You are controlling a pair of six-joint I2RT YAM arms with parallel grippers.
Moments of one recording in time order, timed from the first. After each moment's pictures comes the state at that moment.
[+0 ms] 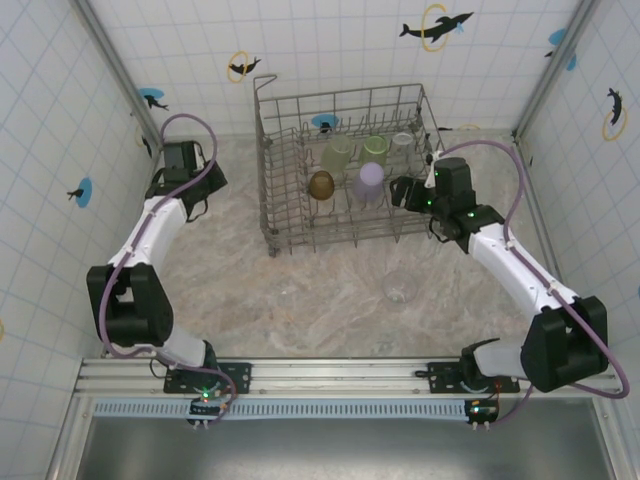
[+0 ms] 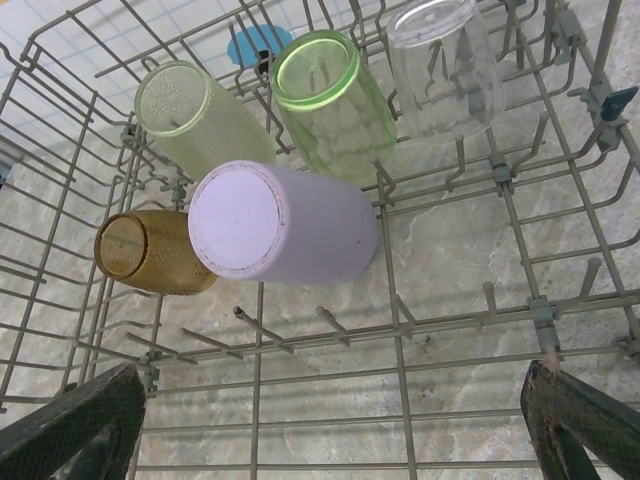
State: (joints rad) left arm -0.02 1.53 1.21 -0.34 0.11 -0.43; right arm 0.35 1.32 1.00 -0.28 -0.06 0.43
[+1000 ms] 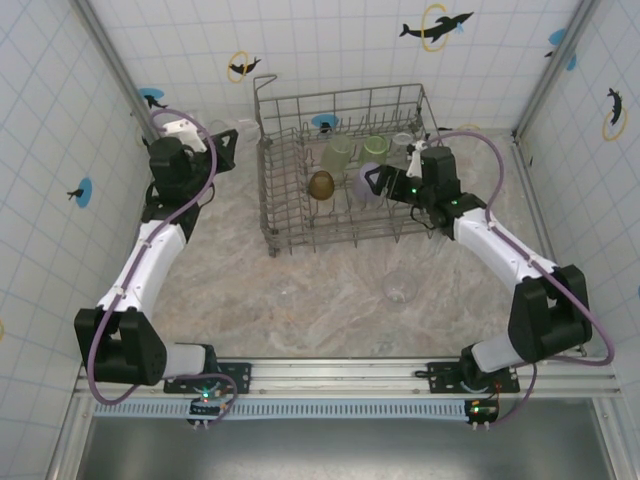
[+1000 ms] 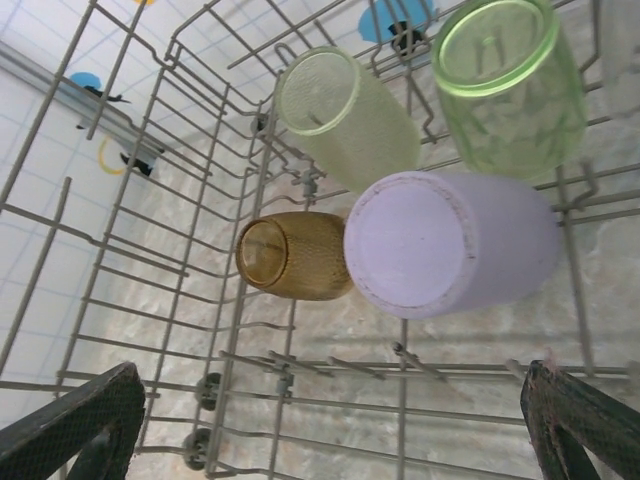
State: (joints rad) left arm -0.10 1.33 1.09 0.13 0.41 -0.53; right arm 0.37 1.48 1.08 -0.10 -0.30 0.57
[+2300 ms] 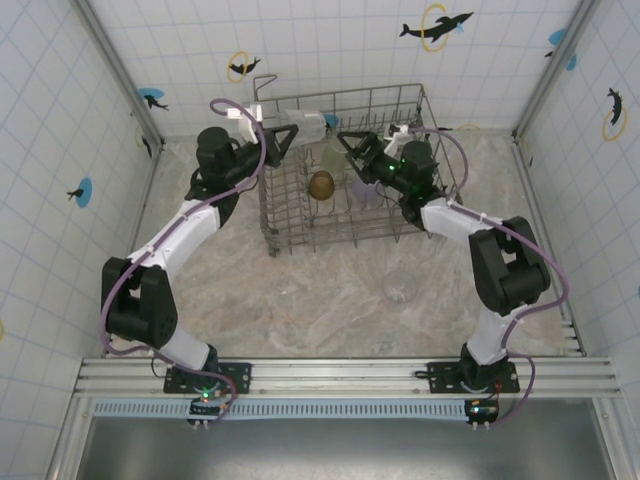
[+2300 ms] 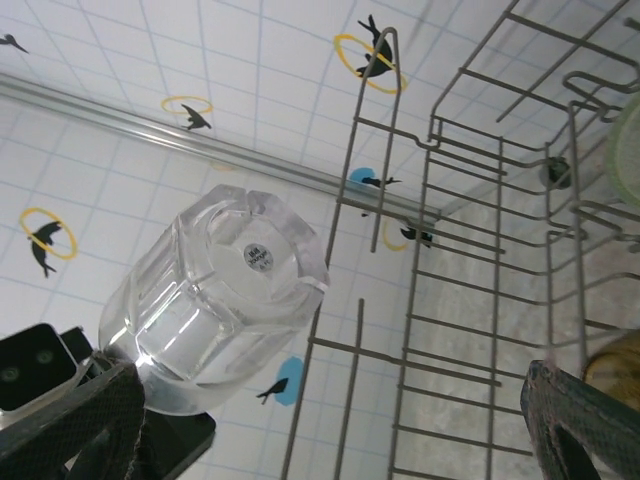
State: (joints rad) left arm -0.30 1.57 1.18 0.41 0.61 -0.56; right arm 0.43 1.82 1.16 0.70 -0.49 1.27
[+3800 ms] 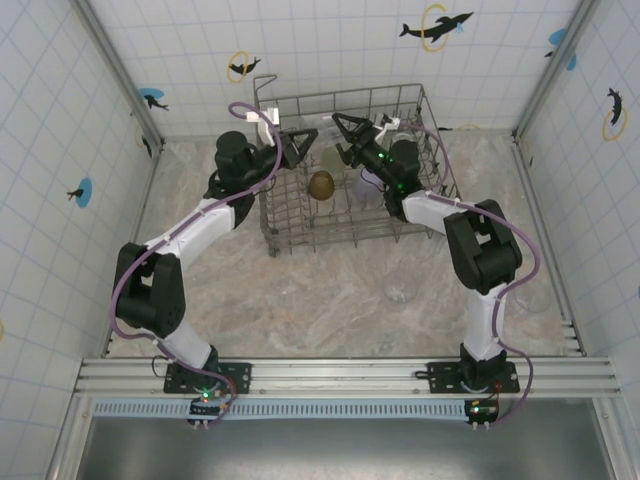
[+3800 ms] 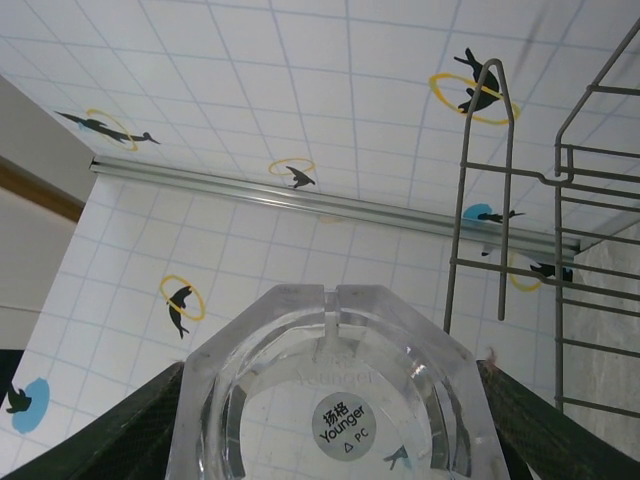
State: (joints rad) left arm -0.38 1.64 1.18 0.52 0.62 -0.66; right arm 0.46 2.01 1.30 0.99 -0.40 1.56
